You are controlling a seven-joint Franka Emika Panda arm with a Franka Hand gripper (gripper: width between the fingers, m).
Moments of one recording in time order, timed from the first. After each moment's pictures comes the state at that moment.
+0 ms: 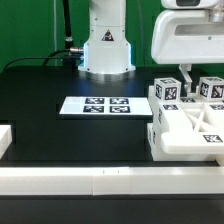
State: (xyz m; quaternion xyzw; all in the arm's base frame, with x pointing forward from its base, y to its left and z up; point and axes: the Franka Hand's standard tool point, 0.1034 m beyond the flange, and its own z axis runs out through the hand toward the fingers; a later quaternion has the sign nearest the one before) arm 0.582 0.134 0.112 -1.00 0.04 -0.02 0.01
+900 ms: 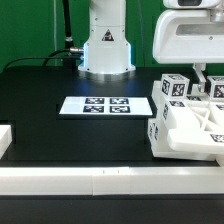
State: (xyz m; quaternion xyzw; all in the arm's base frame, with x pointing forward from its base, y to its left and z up) arm 0.583 0.126 0.112 -1.00 0.06 -0.02 0.02
